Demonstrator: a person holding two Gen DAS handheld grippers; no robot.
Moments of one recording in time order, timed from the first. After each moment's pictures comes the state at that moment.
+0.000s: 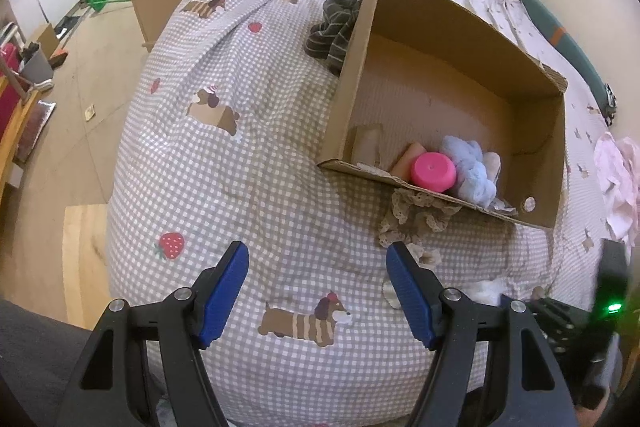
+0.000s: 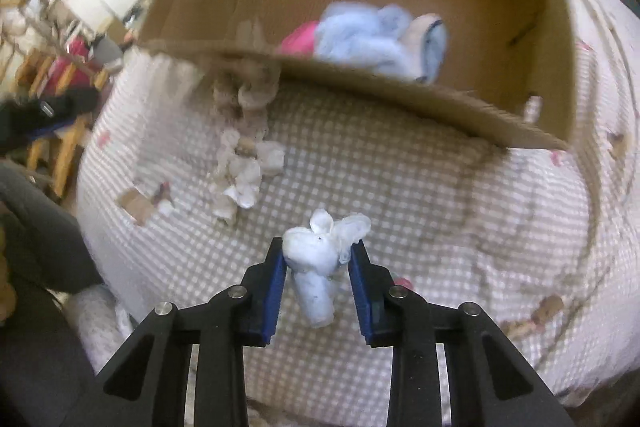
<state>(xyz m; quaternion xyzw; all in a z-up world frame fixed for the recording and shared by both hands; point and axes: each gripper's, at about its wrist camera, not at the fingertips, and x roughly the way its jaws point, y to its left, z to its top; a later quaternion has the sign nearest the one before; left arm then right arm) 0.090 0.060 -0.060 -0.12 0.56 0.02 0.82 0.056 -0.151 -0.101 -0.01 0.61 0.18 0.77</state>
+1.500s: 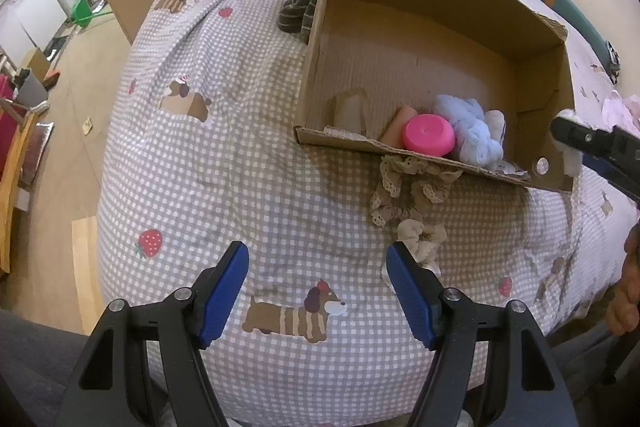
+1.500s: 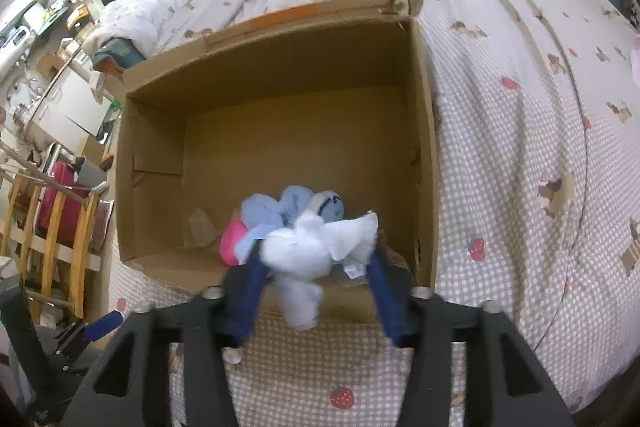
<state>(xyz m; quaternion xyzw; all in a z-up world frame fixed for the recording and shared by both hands) 0.095 0.033 -0.081 -0.06 0.58 0.01 0.81 0.139 -0.212 -0.044 0.11 0.54 0.09 0.83</state>
